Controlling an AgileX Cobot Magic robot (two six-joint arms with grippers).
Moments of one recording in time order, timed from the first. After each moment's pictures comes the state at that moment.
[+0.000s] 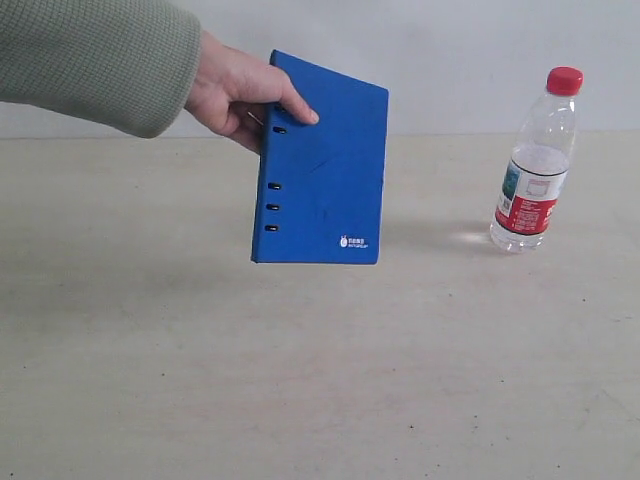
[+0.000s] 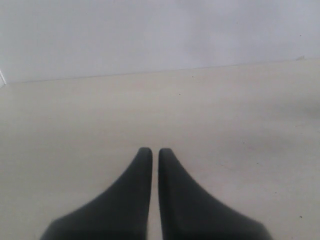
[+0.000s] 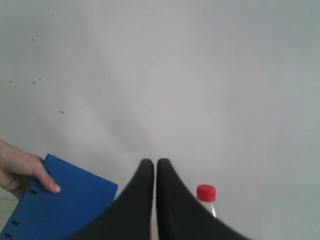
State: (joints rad) left arm 0.03 0.00 0.00 -0.03 0.29 0.13; right arm 0.23 0.00 -0.23 1.55 0.05 -1.54
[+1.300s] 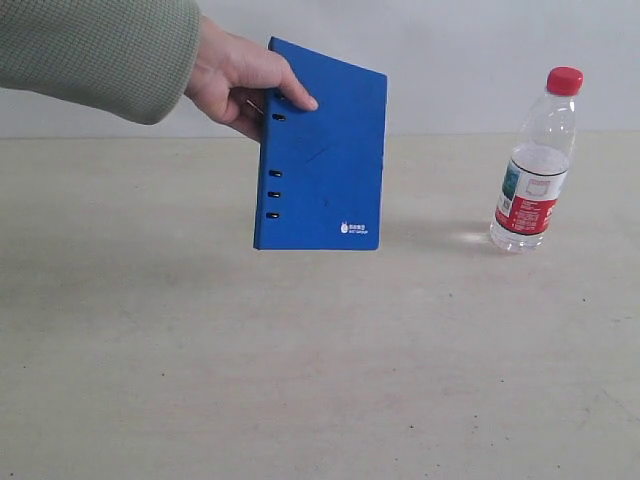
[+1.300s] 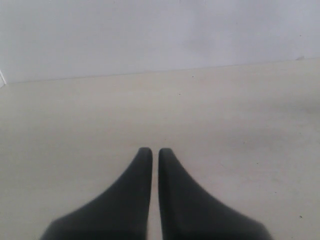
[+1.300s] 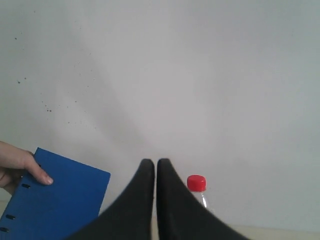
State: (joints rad) left arm 0.03 0.00 0.00 -0.03 0.29 0.13; right arm 0.23 0.00 -0.23 0.18 0.04 -0.13
